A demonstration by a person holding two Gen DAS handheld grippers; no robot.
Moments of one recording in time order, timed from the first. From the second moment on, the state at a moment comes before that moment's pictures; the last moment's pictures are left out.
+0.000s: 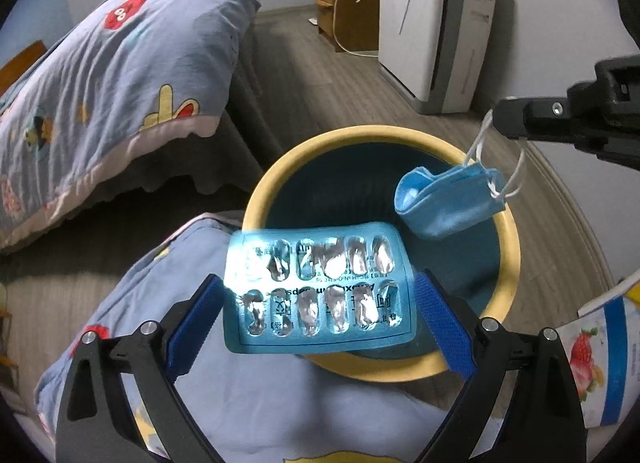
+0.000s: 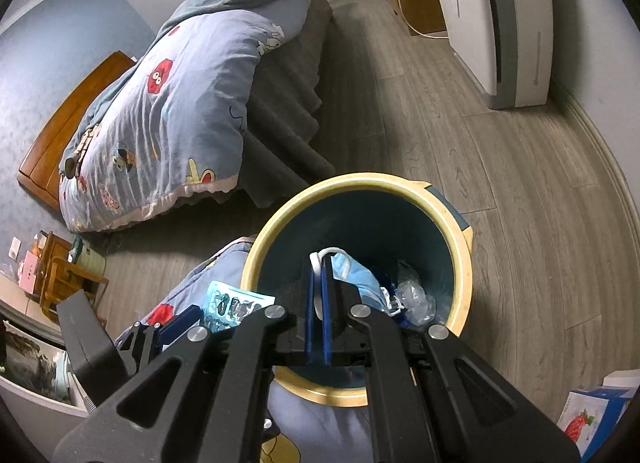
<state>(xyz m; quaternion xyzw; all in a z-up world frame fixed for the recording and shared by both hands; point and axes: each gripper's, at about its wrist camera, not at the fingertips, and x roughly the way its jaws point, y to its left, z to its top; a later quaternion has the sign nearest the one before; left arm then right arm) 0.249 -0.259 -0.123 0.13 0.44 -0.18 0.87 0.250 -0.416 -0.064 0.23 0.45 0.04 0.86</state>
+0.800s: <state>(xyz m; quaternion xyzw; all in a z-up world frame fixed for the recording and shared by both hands) 0.190 -0.120 -0.061 0.08 0.43 -0.10 0.90 0.237 -0.384 -0.034 0.19 0.43 0.03 0.88</state>
